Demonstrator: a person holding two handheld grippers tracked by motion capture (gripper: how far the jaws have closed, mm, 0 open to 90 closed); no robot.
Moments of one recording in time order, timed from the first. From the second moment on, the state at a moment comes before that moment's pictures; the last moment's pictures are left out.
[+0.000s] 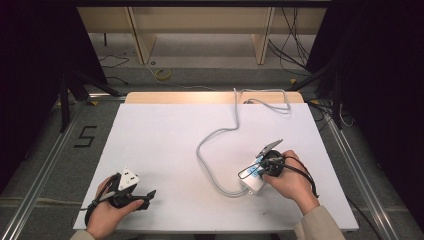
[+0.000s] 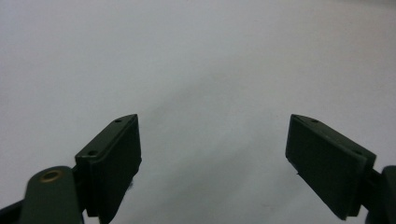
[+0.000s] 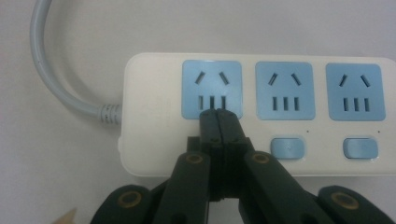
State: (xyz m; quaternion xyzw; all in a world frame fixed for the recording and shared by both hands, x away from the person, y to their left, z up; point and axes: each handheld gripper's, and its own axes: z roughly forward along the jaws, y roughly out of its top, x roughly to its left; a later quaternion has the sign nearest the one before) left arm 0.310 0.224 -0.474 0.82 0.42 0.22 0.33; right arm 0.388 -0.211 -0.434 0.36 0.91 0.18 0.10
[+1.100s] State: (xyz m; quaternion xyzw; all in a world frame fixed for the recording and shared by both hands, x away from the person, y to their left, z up) left arm 0.310 0.223 -0.474 0.82 0.42 0.22 0.33; right arm 0.388 -0.211 -0.435 0.36 0.91 0.18 0.10
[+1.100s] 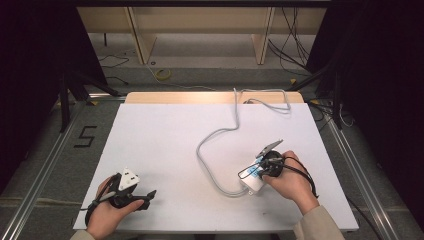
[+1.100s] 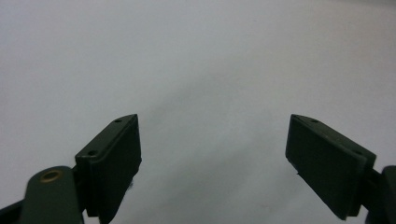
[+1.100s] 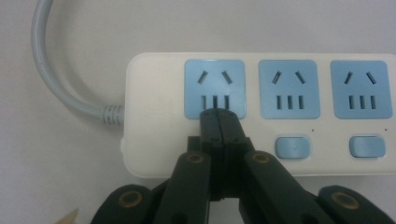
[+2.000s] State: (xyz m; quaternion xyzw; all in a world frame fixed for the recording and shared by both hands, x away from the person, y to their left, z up) left arm 0.311 0.222 -0.474 0.82 0.42 0.22 0.33; right arm 0.387 -0.211 -0.435 0.36 0.91 0.18 0.10
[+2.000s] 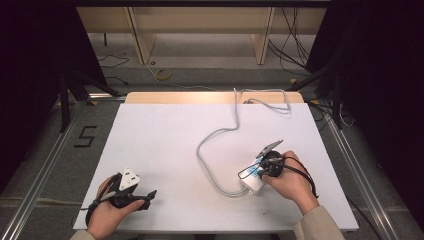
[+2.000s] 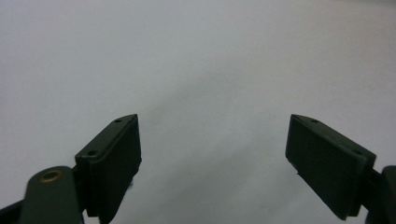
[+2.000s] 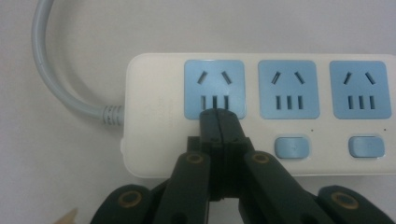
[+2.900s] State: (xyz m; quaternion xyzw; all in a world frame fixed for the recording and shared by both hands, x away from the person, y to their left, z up) left arm 0.311 0.221 -0.475 0.82 0.42 0.22 0.33; right arm 0.388 -0.212 -0.435 0.36 0.91 0.19 0.10
